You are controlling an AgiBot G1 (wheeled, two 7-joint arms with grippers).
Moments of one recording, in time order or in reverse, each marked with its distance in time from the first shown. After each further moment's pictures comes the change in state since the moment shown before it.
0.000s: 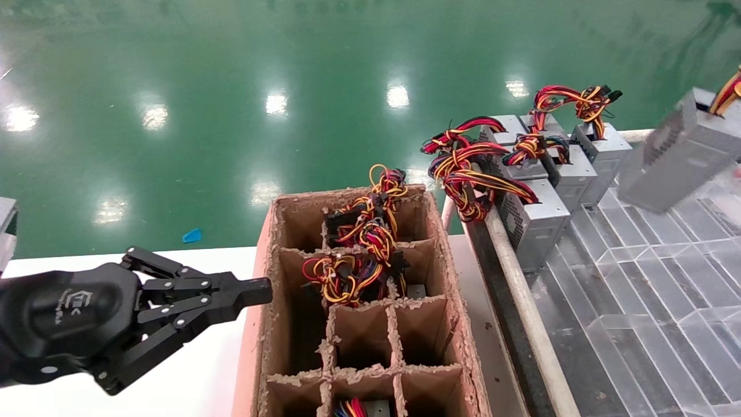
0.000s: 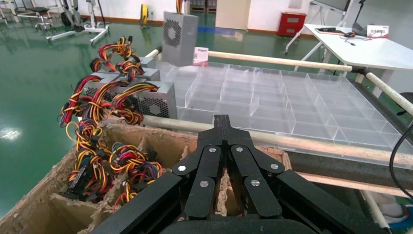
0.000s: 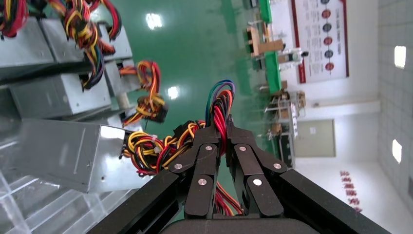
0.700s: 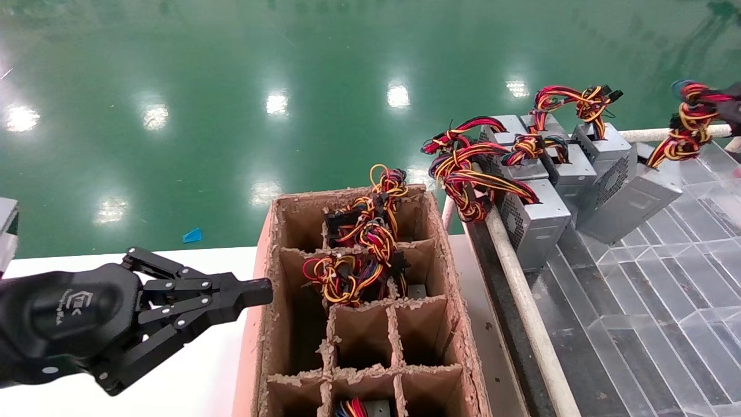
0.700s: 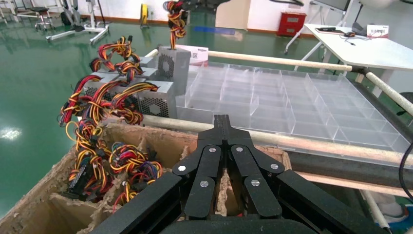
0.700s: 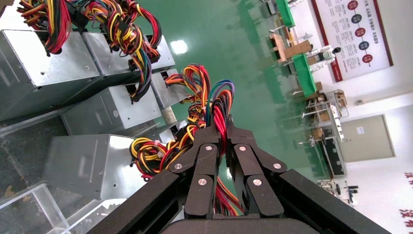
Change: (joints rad) left arm 0.000 0.000 0.000 0.000 0.000 0.000 0.000; right arm -0.082 -0.123 -0.005 -0.366 0.101 -0.004 -0.253
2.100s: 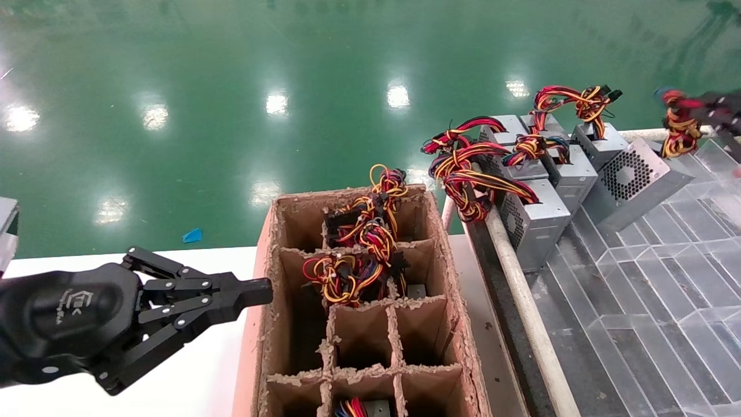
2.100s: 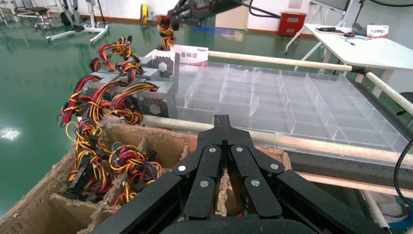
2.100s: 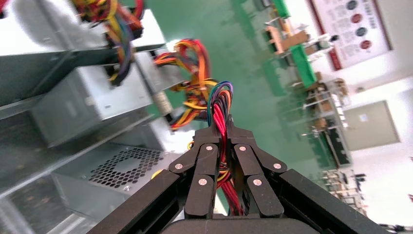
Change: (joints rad) left arm 0.000 0.000 0.000 0.000 0.000 0.000 0.000; right arm 0.288 -0.209 -0.035 -0.684 -0.076 -0.050 -0.456
